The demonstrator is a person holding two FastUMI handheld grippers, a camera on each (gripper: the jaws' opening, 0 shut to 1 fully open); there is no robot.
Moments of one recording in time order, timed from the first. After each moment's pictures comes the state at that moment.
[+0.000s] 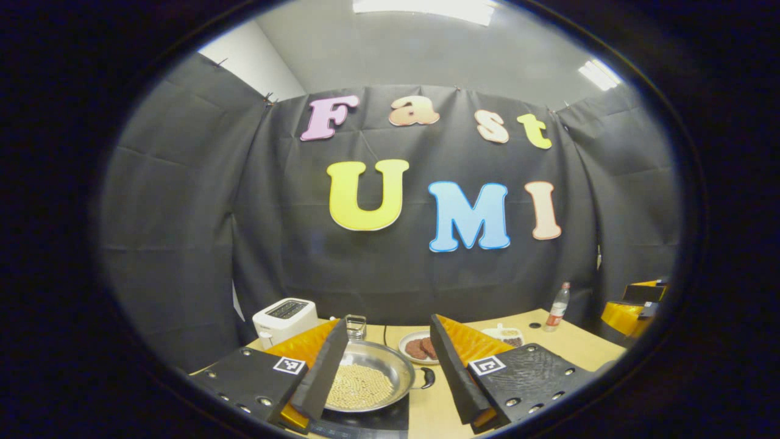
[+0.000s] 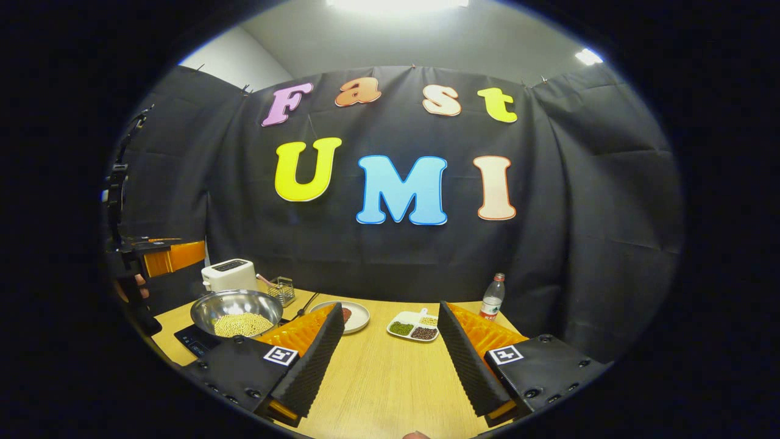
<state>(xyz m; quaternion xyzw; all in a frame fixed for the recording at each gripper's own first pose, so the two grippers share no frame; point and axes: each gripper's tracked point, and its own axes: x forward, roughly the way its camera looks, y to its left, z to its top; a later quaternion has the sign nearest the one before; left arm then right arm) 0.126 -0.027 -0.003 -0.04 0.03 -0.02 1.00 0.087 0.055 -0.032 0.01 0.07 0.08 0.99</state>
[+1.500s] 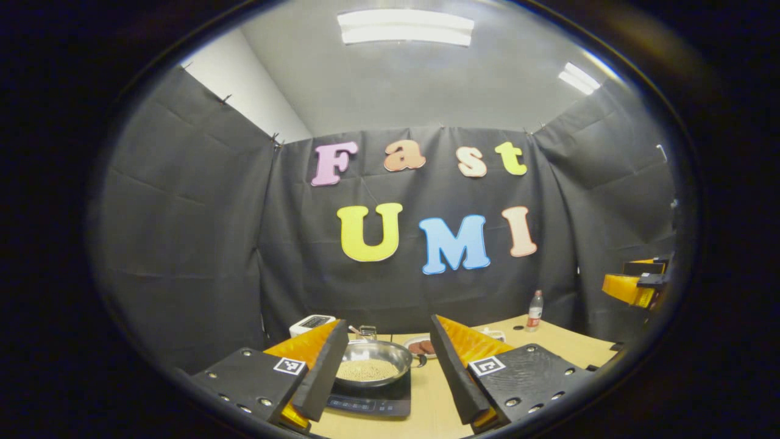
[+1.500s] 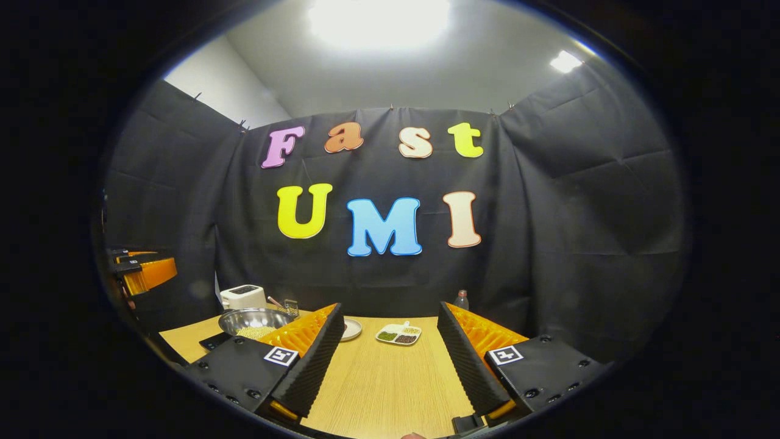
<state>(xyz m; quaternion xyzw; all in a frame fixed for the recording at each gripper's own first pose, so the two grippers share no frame) -0.059 -0.013 0.058 -0.02 -0.03 -0.02 1.00 -0.047 0.004 0.025 0.03 0.00 0.05 1.00</state>
